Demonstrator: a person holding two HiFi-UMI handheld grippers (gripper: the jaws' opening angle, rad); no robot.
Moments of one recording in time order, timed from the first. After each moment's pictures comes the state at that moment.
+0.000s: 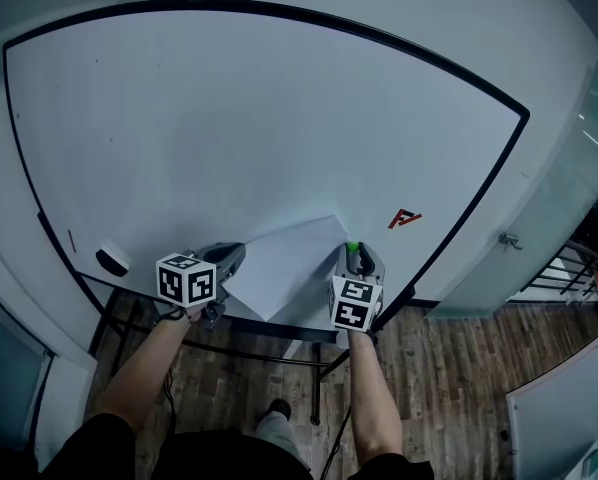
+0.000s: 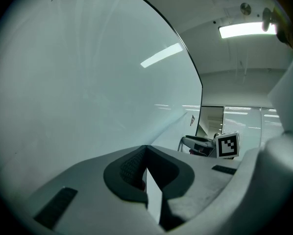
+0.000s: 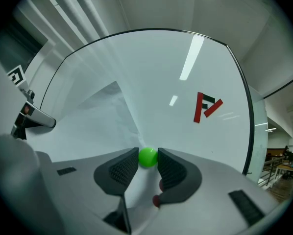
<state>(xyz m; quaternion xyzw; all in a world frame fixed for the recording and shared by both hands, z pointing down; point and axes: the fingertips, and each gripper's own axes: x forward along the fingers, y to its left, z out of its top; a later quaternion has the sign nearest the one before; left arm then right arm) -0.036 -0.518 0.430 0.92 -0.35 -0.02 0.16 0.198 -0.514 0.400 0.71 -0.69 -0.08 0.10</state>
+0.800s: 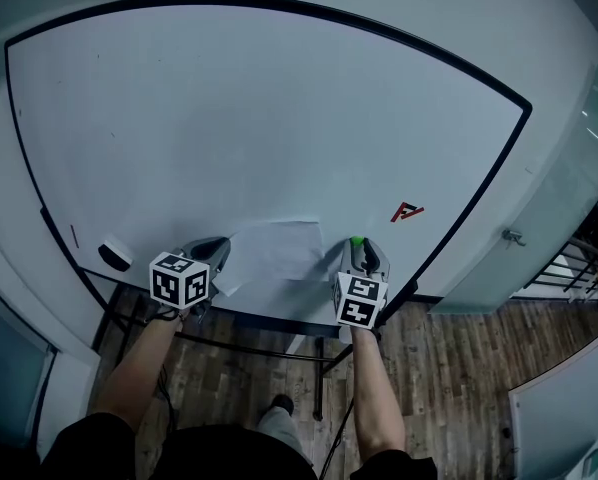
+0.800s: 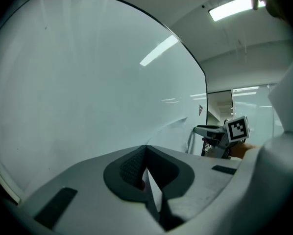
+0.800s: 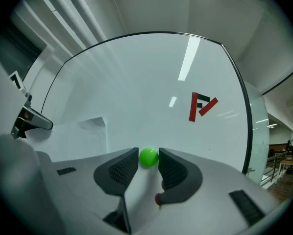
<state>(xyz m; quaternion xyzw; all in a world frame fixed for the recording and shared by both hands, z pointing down) -0.070 -0.516 0.438 0.90 -0.42 0.03 0.09 0.204 -0.508 0.399 0.71 -0.70 -0.08 0.08</state>
